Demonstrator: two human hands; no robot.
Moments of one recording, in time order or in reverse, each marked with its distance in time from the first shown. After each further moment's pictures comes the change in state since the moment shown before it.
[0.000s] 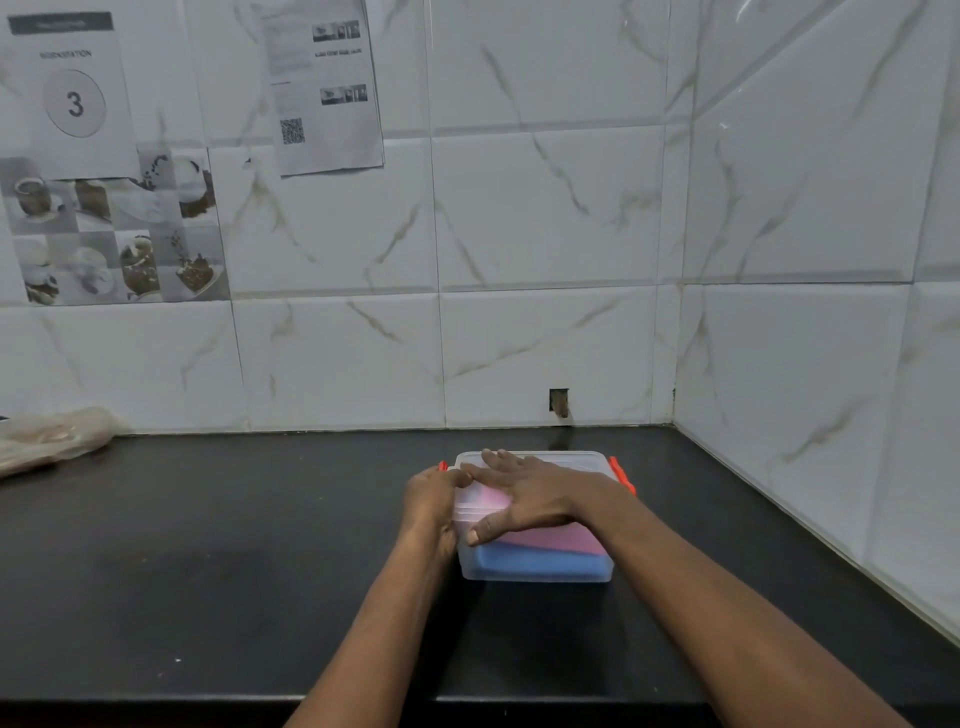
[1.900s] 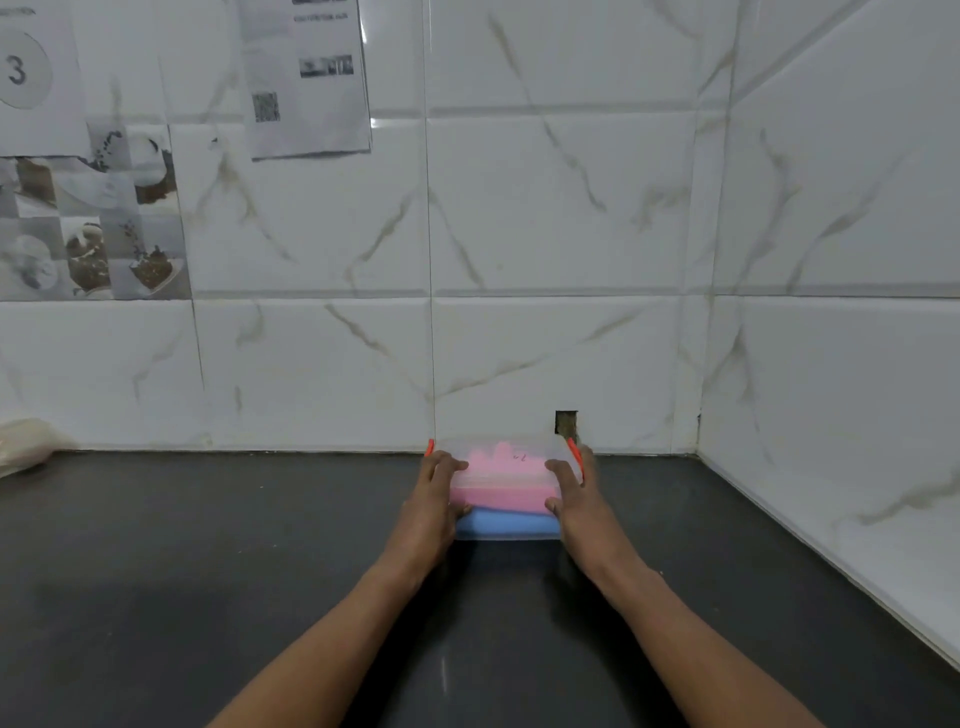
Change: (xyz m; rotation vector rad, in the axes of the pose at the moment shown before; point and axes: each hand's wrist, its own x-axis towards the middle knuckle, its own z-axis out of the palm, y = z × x) left_hand 0.152 -0.041 -0.008 1.040 -0.172 0.910; right_hand 0.089 0.122 0.064 0.856 0.695 0.191
